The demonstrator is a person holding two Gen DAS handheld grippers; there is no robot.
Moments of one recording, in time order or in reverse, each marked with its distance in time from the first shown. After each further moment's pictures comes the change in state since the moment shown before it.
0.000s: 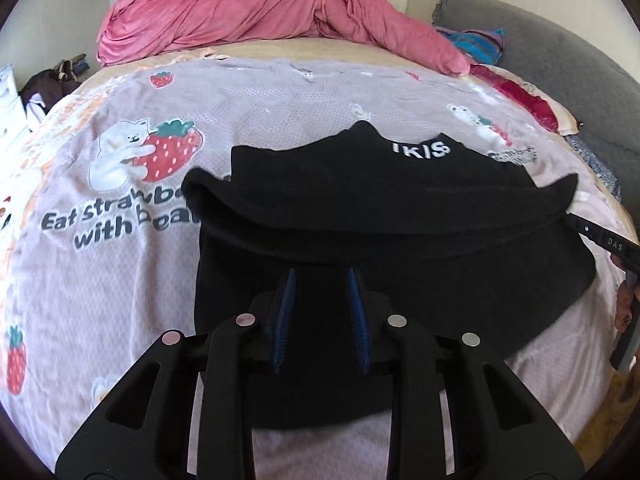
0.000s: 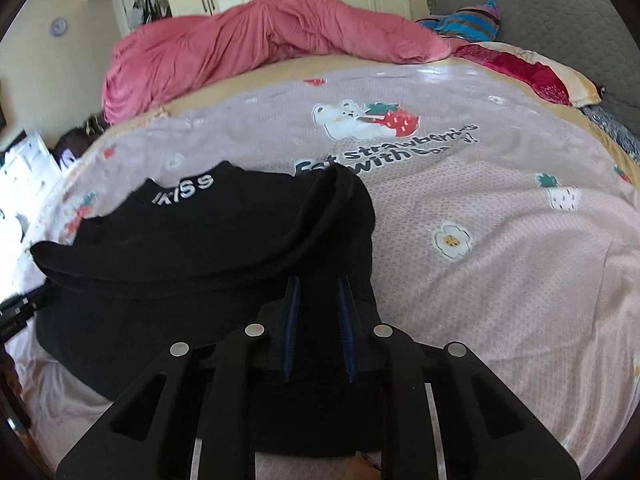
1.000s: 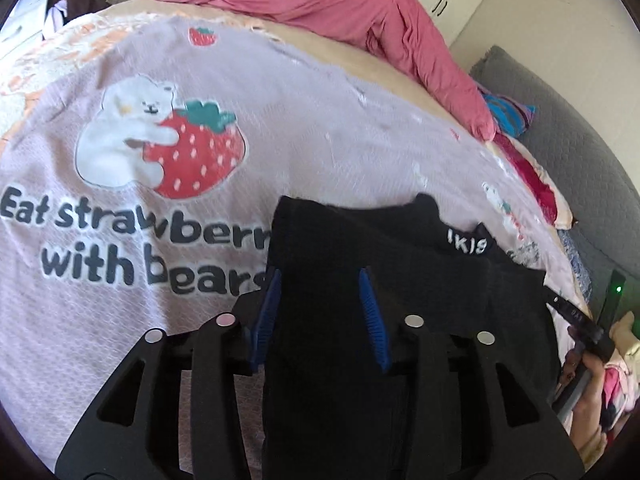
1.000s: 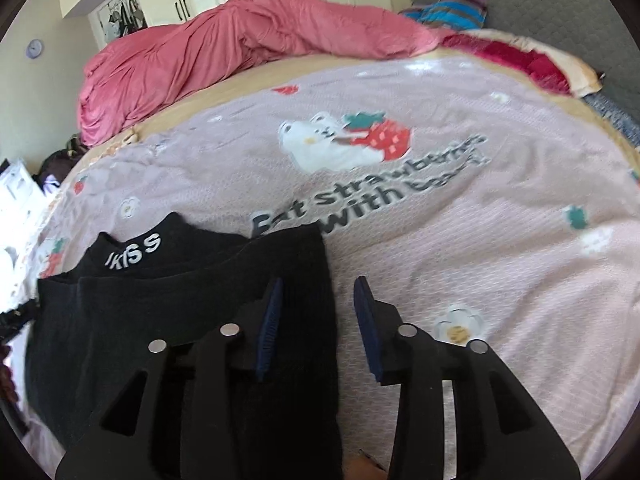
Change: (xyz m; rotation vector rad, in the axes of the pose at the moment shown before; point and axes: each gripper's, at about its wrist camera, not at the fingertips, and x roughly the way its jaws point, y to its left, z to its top) left arm 0.043 0.078 0.044 -0.307 -0.002 -0.131; right arm 0.059 -0.032 0.054 0.091 0.009 0.004
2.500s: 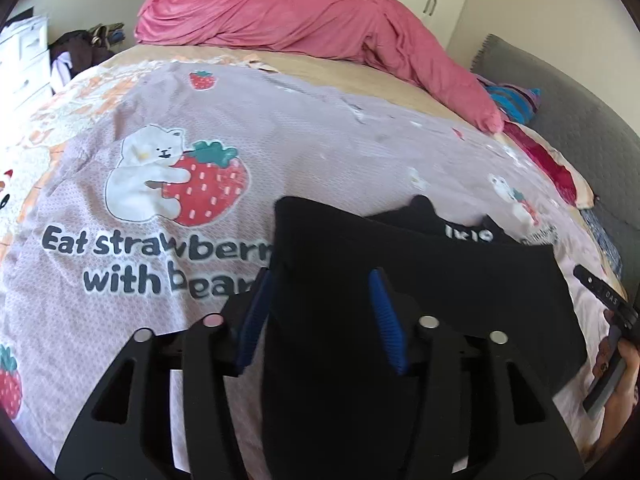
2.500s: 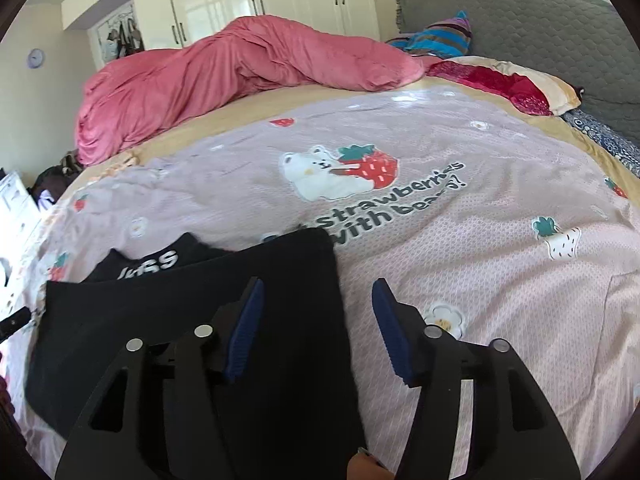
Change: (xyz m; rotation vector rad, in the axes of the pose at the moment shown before) left arm -0.029 -0.032 -0.010 0.130 -0.077 0.111; right arm -0.042 0.017 -0.011 -0.002 -0.125 -0.050
